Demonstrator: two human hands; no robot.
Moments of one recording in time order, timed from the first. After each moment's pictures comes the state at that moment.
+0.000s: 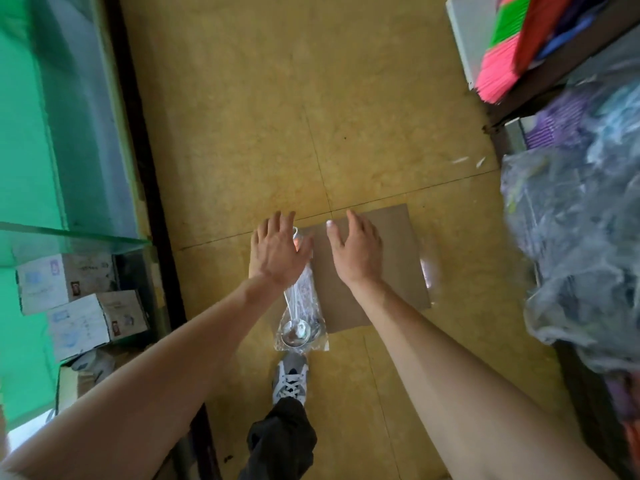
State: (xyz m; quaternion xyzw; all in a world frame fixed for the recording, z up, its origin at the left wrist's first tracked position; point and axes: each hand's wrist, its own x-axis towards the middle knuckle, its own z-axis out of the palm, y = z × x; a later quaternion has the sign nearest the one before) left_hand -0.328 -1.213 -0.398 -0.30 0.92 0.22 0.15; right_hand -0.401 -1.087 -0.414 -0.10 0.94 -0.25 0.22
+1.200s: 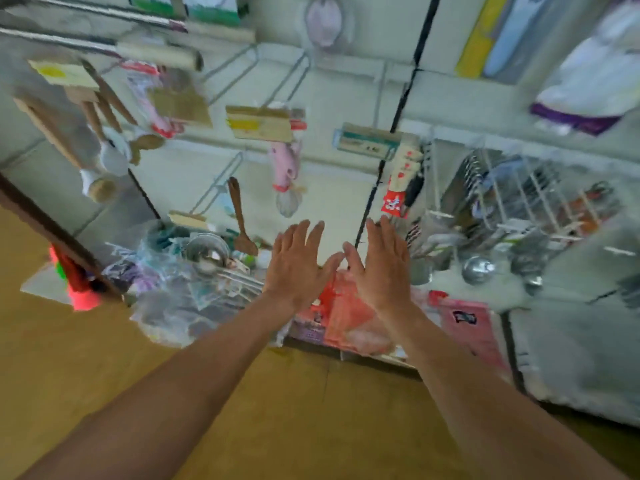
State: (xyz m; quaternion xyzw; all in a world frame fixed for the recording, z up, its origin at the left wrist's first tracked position) left_hand -0.385 -0.428 0.006 0.36 0.92 0.17 0.00; right_hand -0.303 -0.287 -0.012 0.27 0.93 -0.17 -0.19
